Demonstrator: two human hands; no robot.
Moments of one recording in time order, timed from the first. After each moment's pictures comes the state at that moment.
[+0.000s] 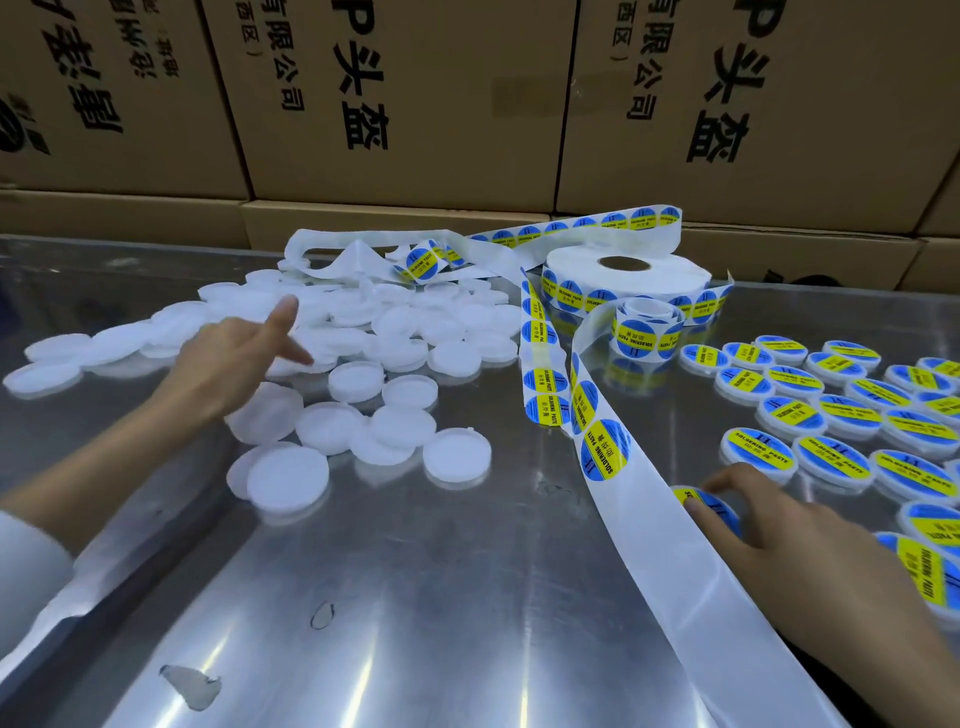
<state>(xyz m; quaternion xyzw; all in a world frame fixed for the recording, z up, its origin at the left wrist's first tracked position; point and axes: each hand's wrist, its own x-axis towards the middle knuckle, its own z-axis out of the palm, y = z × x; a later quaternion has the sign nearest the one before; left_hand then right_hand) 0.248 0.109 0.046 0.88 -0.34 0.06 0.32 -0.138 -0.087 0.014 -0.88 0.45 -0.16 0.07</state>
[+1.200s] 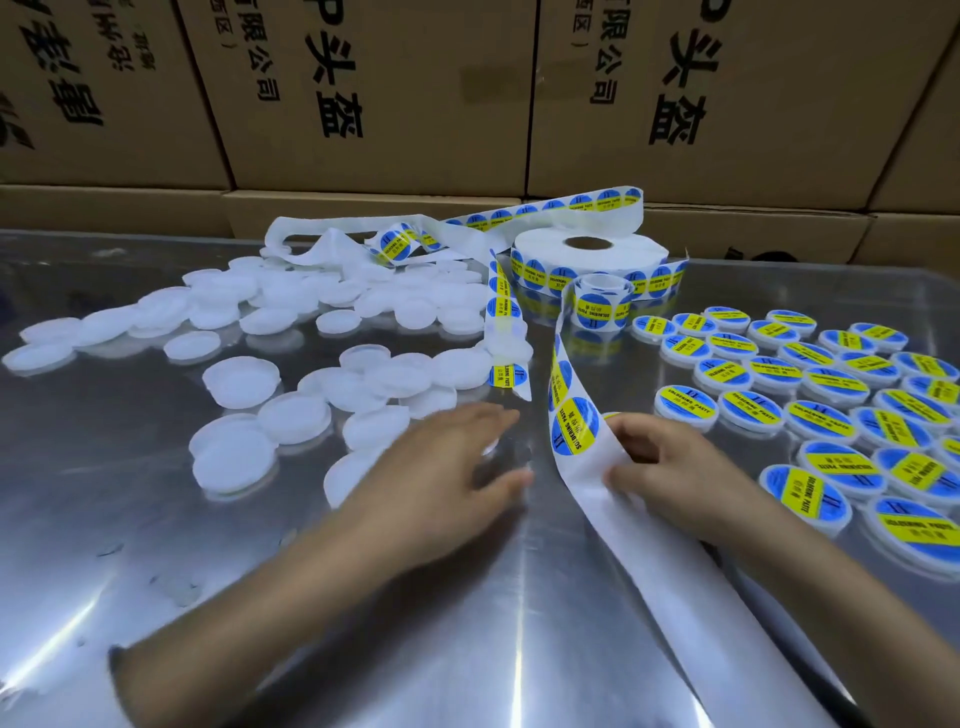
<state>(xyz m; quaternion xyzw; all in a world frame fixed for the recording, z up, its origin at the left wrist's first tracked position) 0.022 0.063 0.023 0.79 -0.57 0.01 0.25 -0.133 -0.088 0.029 -0.83 0.25 -0.18 0.47</state>
